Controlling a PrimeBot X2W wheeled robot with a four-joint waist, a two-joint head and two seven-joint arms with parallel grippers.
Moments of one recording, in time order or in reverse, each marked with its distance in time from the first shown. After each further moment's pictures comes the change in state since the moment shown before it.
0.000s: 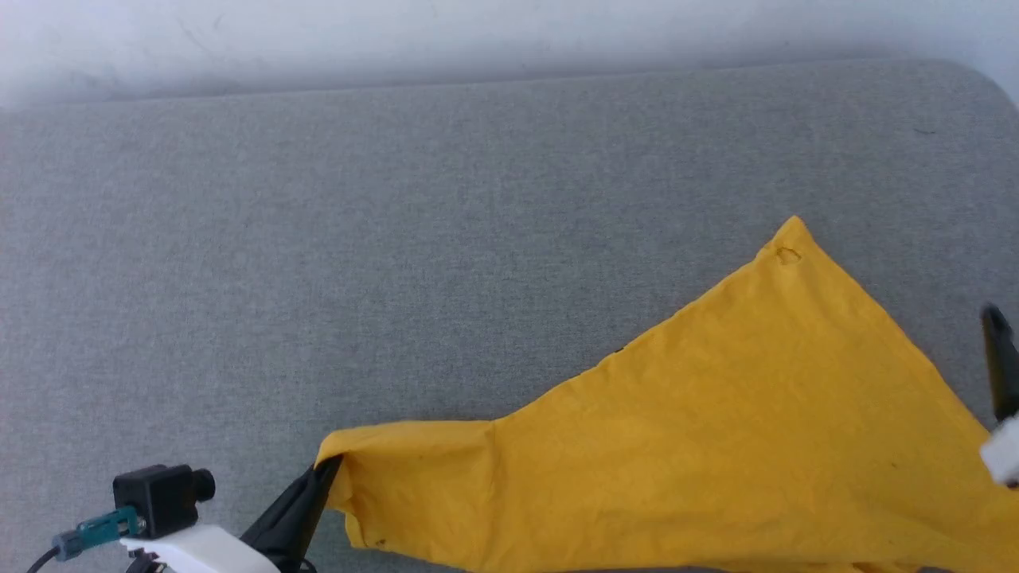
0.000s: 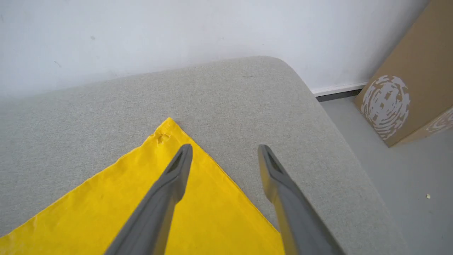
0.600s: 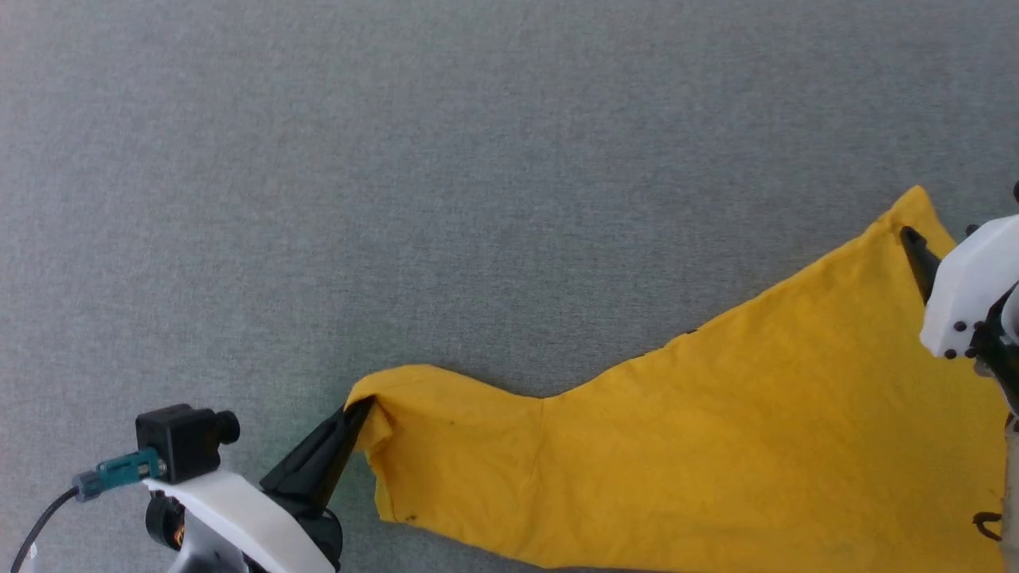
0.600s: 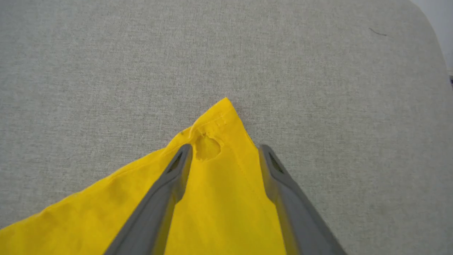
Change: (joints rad) left arm -0.143 -0.001 -0.047 0.020 0.005 -0.063 0.004; right arm -0.386 -0.113 0.191 0.348 -0.104 0.000 0.210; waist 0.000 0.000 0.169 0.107
